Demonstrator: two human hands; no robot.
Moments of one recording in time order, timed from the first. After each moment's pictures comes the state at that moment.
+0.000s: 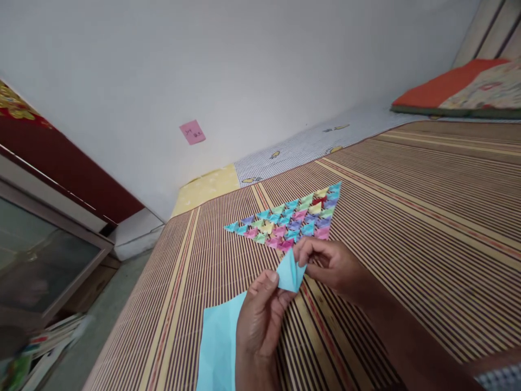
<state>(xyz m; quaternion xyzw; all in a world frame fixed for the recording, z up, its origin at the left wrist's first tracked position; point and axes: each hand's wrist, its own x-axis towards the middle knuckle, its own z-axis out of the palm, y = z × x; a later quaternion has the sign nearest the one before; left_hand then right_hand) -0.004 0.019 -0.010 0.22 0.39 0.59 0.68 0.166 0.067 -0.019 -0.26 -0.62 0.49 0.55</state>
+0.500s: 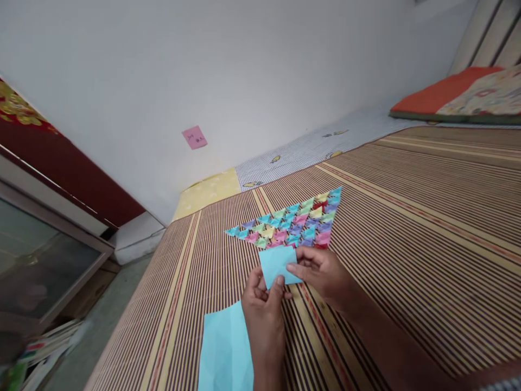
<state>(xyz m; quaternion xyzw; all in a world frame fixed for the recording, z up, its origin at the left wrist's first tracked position) 0.009 0.017 -0.012 0.38 0.51 0.63 0.44 0.140 0.067 -0.030 -0.31 -0.52 0.59 0.54</state>
